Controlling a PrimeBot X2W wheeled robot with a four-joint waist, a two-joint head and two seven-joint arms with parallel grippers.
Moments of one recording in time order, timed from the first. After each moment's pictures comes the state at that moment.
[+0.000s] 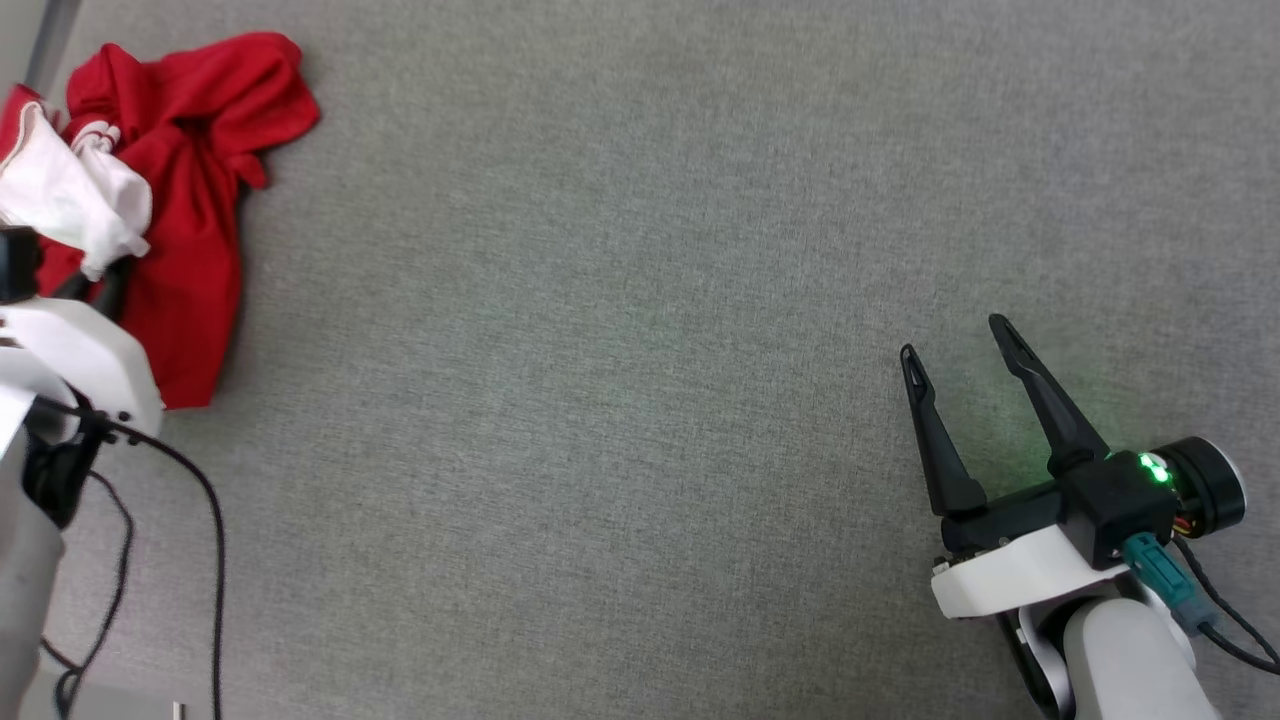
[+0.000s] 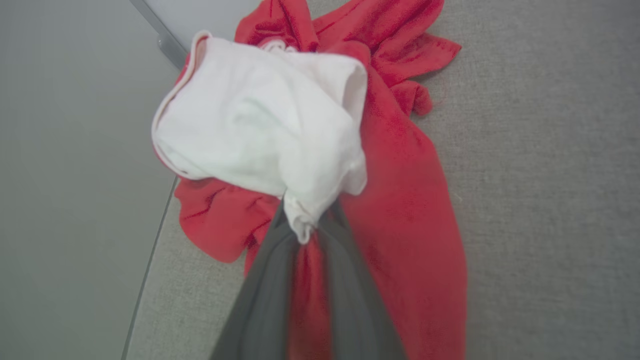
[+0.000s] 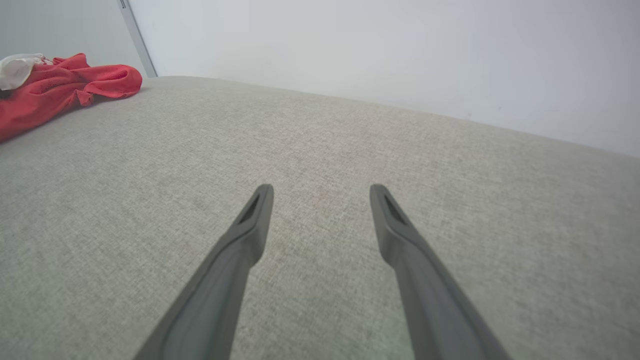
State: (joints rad) left arm -0.75 0.60 -0.35 0.81 -0.52 -0.13 -0.05; right arm -0.19 -0.06 0.10 0.05 -0.07 0.13 -0.26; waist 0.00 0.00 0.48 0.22
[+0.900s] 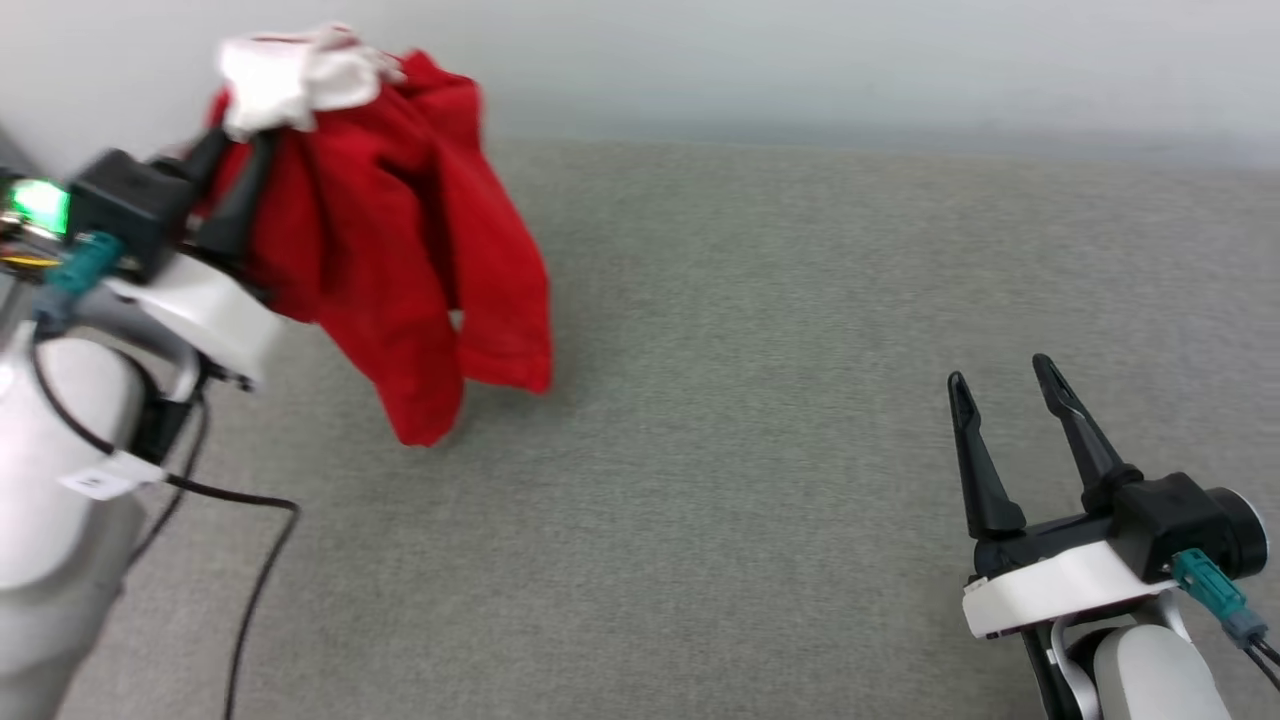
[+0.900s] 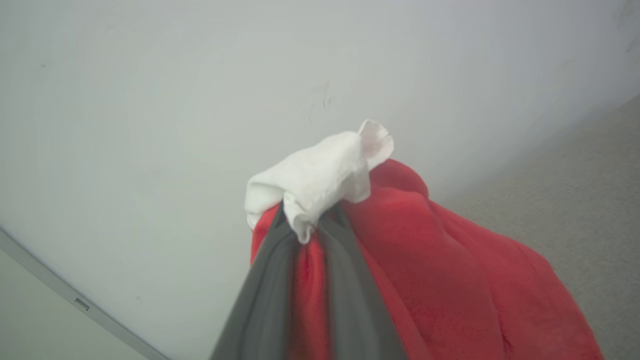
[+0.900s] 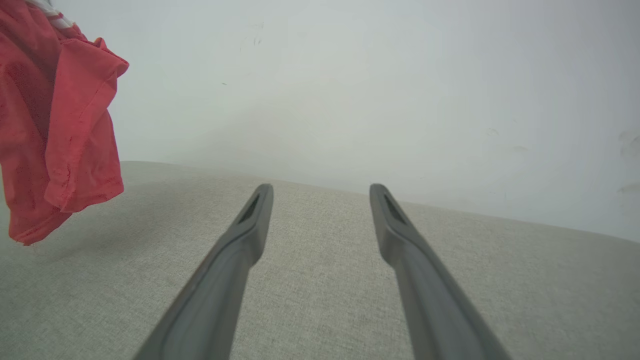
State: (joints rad) left arm -0.73 0.67 -0.45 0.30 -0.35 -0.09 -0.19; right arm -0.14 -0.05 0.03 0.10 0.03 0.13 -0.26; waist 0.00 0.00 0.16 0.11
